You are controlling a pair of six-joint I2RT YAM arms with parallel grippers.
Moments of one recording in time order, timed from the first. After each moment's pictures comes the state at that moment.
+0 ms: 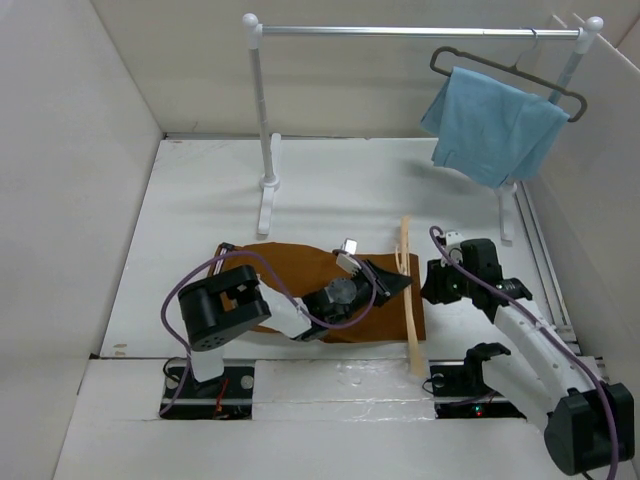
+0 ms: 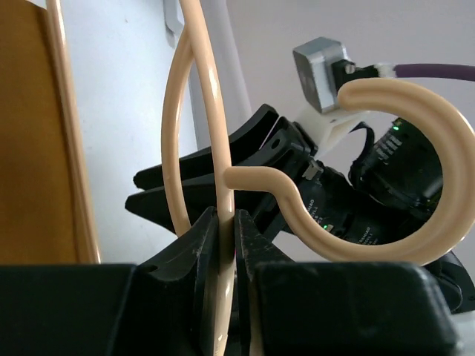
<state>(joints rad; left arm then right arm) -1.20 1.79 0.67 1.07 -0.27 -1.40 0.23 0.83 0.50 -0.54 -0.28 0.08</state>
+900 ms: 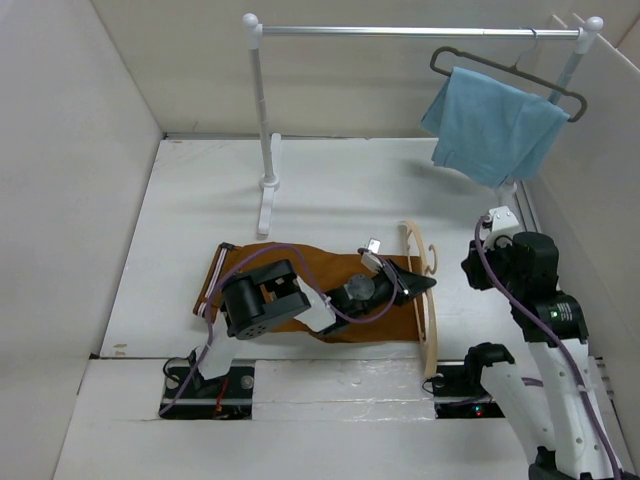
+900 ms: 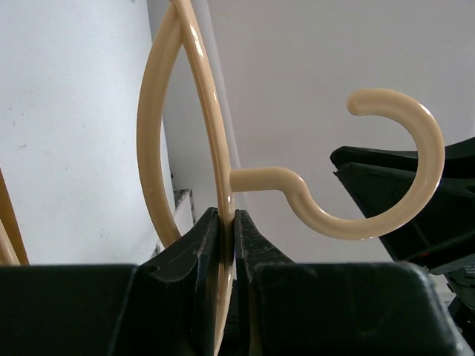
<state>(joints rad) -1.19 2.05 0.84 1.22 -0.15 -1.51 0.09 0.60 0.85 -0.84 -0.16 -0.08</state>
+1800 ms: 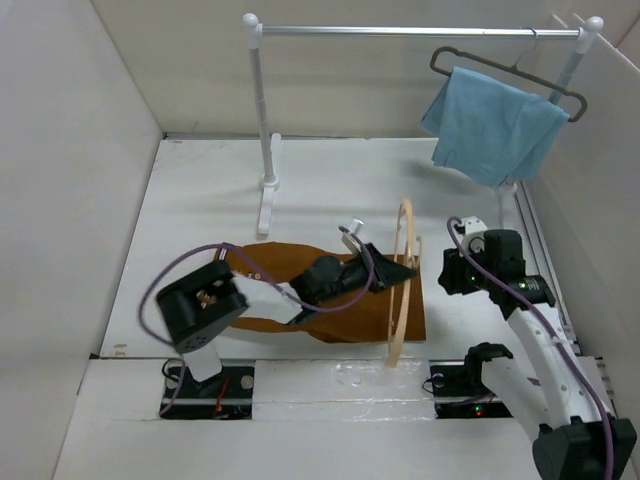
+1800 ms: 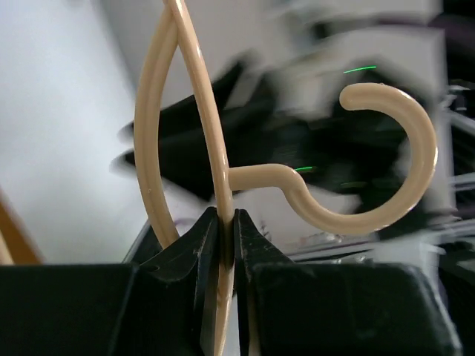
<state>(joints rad) -1.10 1.79 0.72 1.09 0.10 -1.36 0.09 0.74 0.69 -0.74 -0.23 -0.07</state>
